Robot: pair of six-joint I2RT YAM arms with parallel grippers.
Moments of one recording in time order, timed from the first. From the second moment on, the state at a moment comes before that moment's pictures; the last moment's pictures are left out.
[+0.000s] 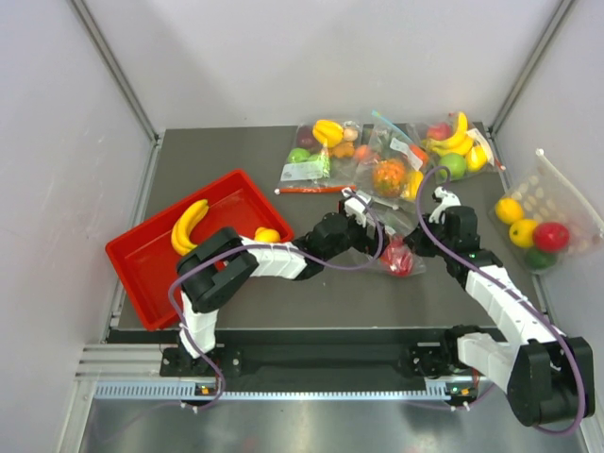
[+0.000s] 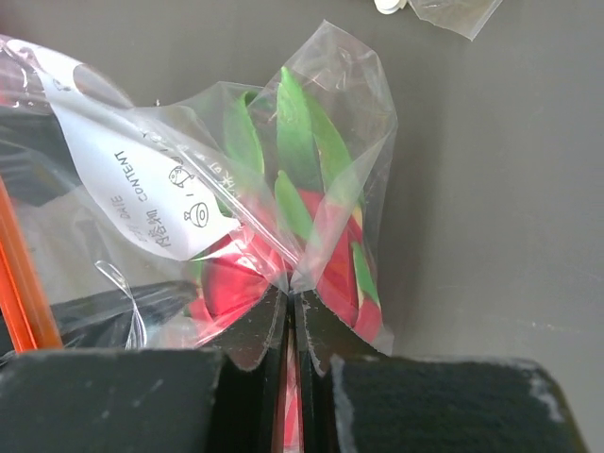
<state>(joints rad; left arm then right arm) -0.95 1.92 1.01 0.74 -0.02 -0.30 0.13 1.00 0.54 -0.18 -0.23 0.32</state>
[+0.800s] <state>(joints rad) -0.96 1.89 1.03 0.51 0.00 -0.58 0.14 1.00 0.54 -0.20 -0.26 0.32</state>
